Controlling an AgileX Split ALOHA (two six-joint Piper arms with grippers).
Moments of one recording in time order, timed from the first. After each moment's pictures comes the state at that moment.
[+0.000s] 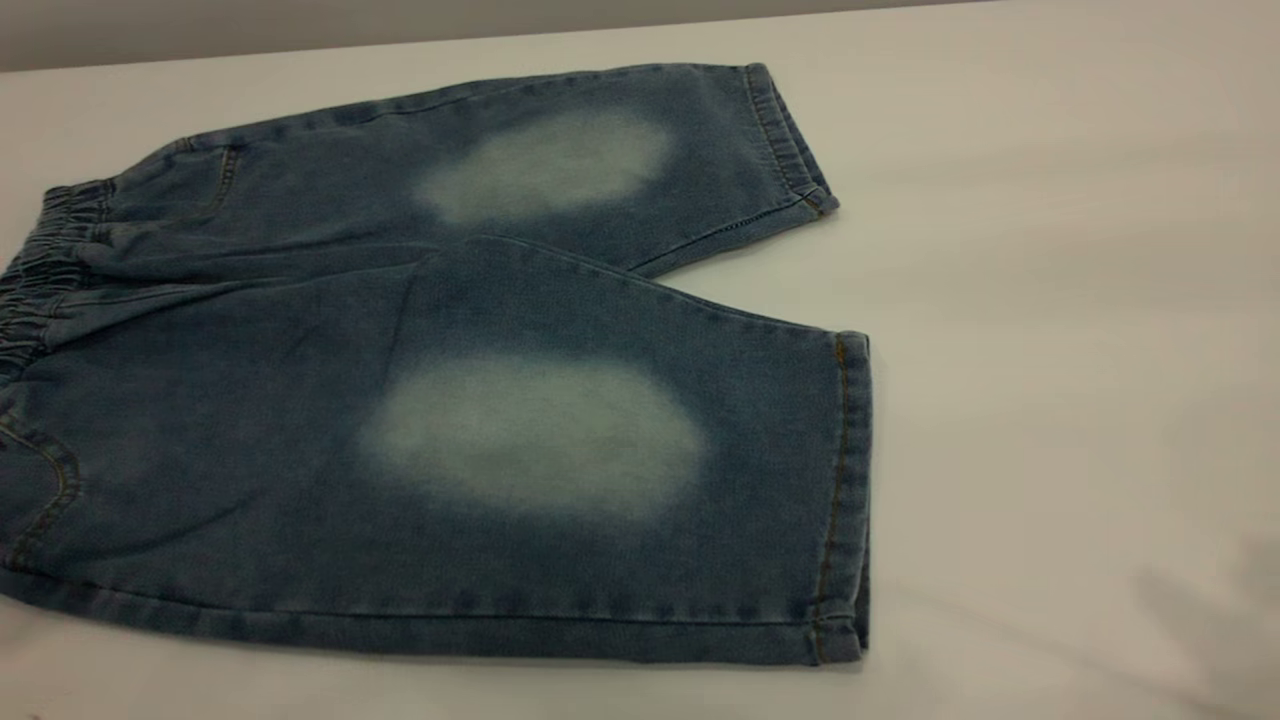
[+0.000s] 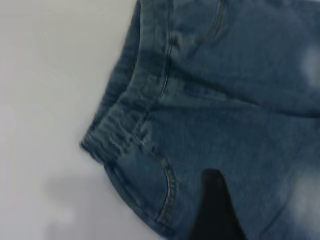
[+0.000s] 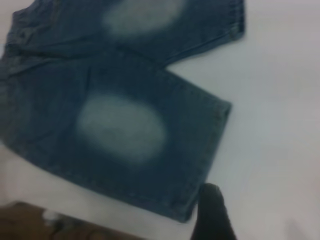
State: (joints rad) left arm 0.06 0.94 -0.63 0.00 0.68 -0.30; right arm 0.05 0.81 -0.67 0.59 0.90 -0.31
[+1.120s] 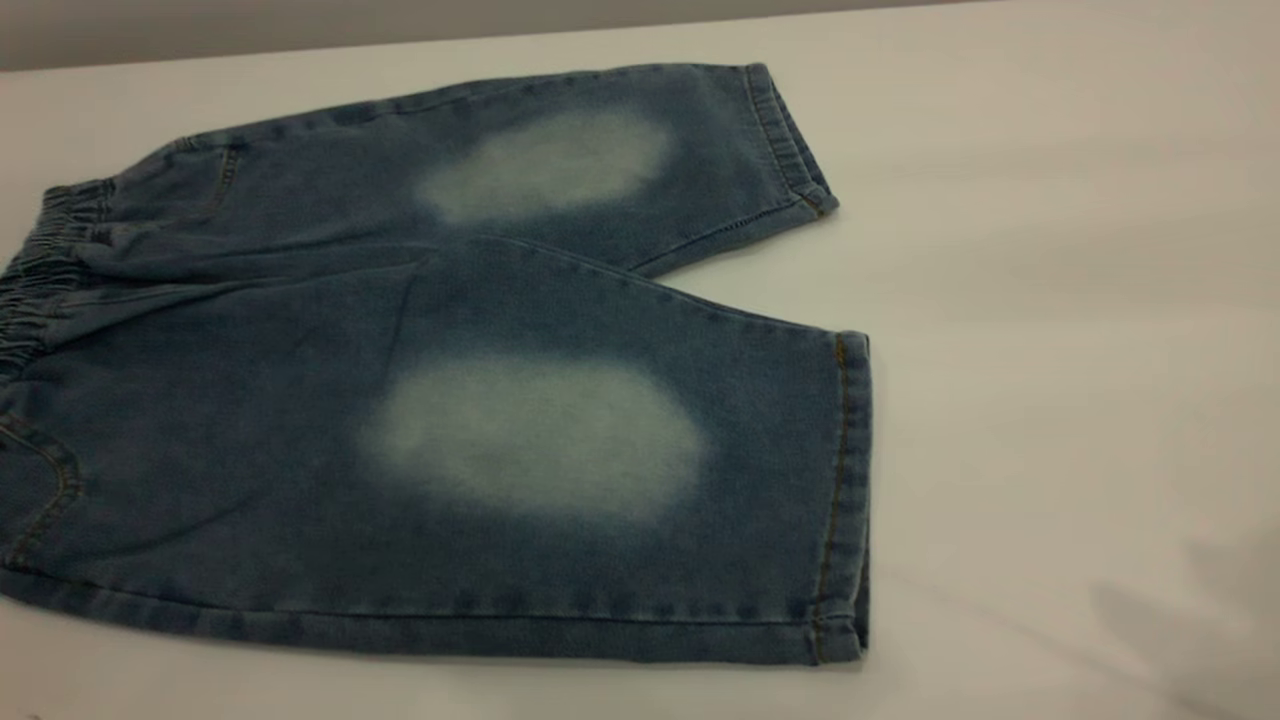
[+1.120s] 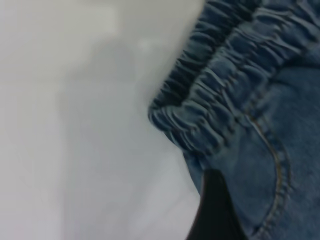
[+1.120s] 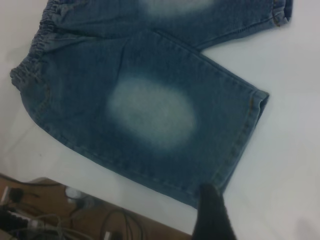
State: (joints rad) left arm 0.36 1.73 -0.90 -0.16 0.71 0.00; right arm 0.05 0.85 -0.66 0.68 0.93 -0.43
